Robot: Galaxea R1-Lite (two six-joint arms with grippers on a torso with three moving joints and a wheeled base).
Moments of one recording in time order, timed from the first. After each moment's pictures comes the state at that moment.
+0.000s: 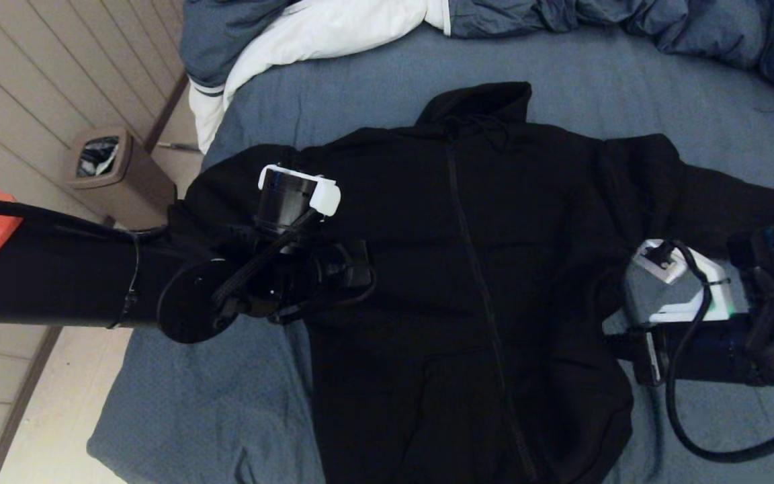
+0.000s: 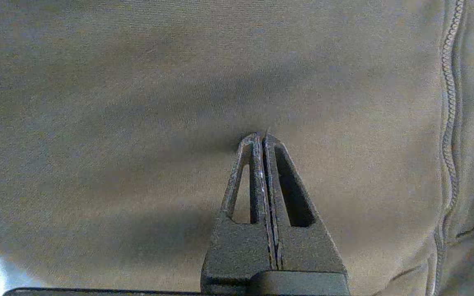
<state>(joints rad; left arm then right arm) -0.71 1.90 -1.24 -0.25 0.20 -0.45 0.13 1.42 -0.77 0.03 0.46 -0.03</state>
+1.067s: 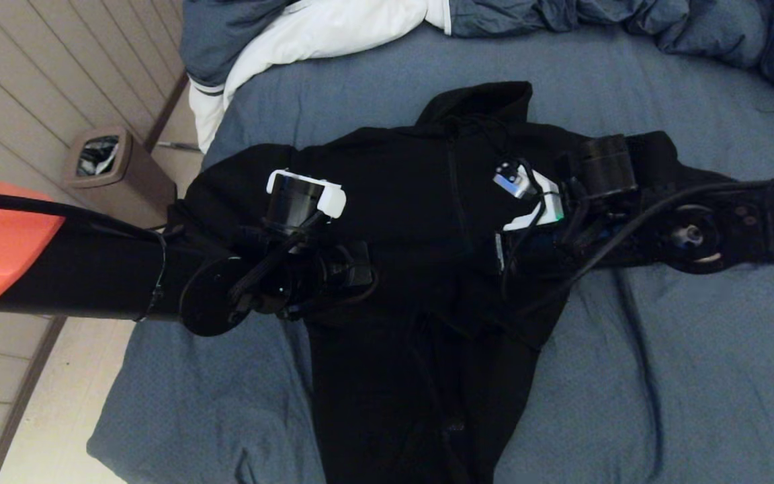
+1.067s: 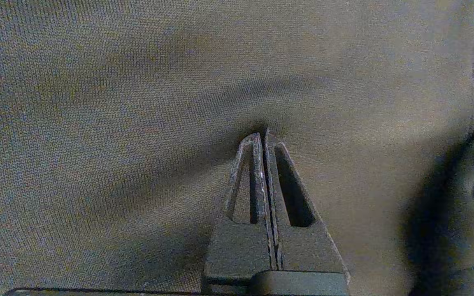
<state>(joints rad) -0.69 1.94 -1.27 -0.24 0.20 -0.45 0.37 1.83 -1.36 0.03 0.42 0.14</state>
